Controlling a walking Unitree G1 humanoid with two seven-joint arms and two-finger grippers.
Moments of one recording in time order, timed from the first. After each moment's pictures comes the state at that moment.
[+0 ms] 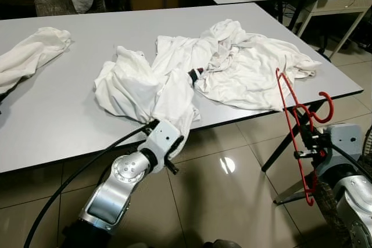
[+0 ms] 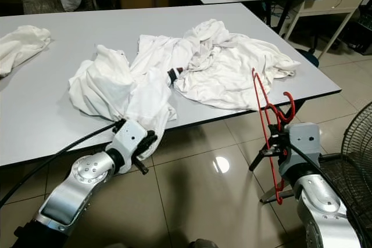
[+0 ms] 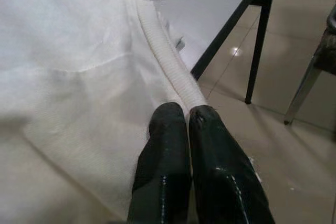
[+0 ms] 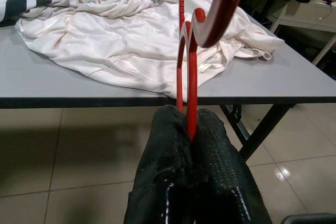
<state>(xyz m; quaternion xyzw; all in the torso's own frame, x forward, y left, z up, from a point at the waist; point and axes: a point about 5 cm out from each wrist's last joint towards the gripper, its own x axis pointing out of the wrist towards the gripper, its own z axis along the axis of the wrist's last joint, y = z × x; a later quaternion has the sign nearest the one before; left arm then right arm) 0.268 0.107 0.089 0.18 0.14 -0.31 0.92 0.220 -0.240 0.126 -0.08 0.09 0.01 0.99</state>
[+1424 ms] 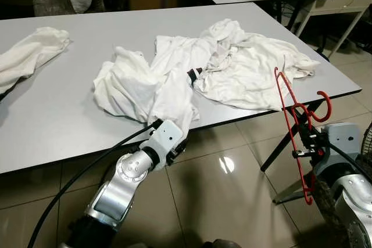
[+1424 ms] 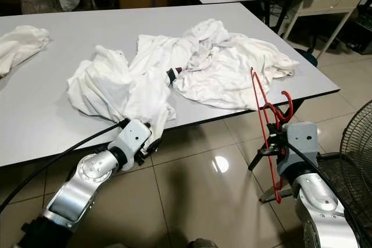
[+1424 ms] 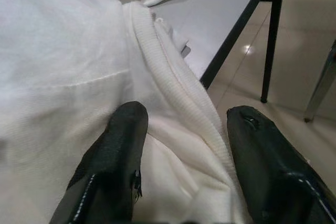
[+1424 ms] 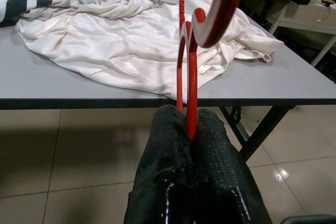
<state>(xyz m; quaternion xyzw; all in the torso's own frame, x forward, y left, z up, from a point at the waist) 0.276 0.104 0.087 0.22 0.11 -0.30 0.92 0.222 -0.237 0.126 -0.09 0.09 0.01 0.99</state>
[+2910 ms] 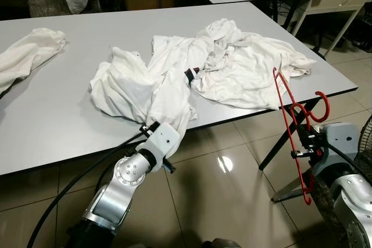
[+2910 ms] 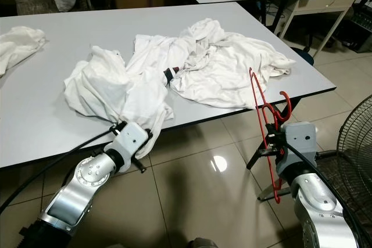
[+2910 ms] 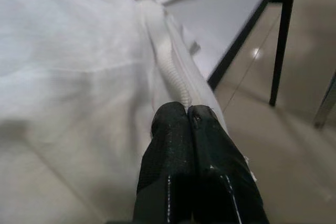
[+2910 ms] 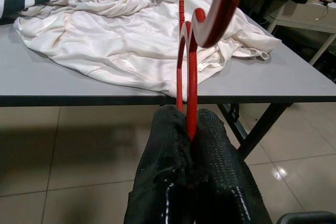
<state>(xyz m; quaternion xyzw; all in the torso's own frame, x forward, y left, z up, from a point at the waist) 0.274 0.107 0.085 0.20 0.10 -0.28 0.93 0.222 -0.236 0.126 -0.09 0.09 0.01 0.99</state>
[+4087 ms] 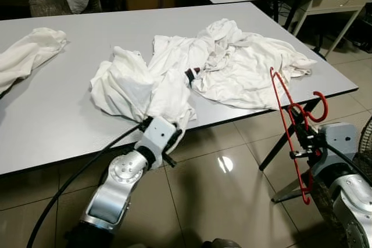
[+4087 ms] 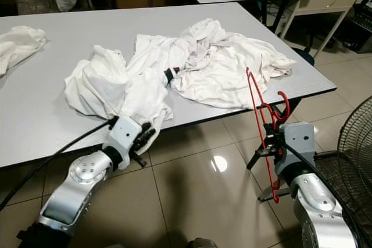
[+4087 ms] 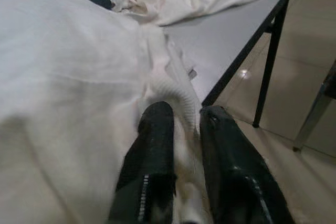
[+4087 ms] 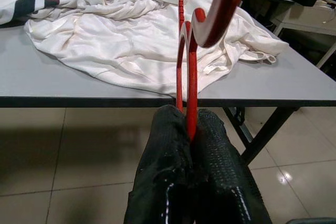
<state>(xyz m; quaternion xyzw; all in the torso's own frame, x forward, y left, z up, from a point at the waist) 0.272 0.107 0.093 0.16 0.10 -0.28 0.94 0.222 -0.233 0.126 -0.08 0.09 0.03 0.99</state>
